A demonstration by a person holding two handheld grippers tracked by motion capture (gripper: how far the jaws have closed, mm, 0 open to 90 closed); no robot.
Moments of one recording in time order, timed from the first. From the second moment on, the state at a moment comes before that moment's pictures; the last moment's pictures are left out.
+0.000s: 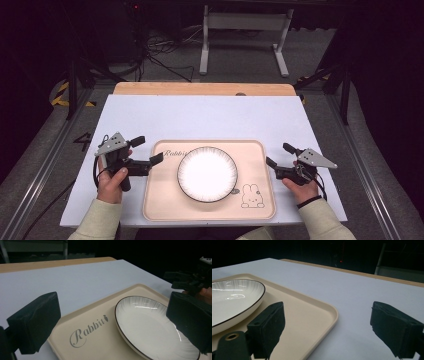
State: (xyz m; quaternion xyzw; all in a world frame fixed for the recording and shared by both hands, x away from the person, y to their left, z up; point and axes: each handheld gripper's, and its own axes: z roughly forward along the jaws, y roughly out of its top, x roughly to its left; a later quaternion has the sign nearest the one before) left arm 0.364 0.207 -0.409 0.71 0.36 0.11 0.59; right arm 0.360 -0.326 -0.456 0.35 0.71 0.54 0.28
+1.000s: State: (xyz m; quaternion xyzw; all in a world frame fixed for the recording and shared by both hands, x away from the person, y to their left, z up) left arm 0.354 0.241 -0.442 0.71 0.31 0.21 0.60; right arm 0.360 -0.326 -0.456 0.35 0.71 0.54 0.28
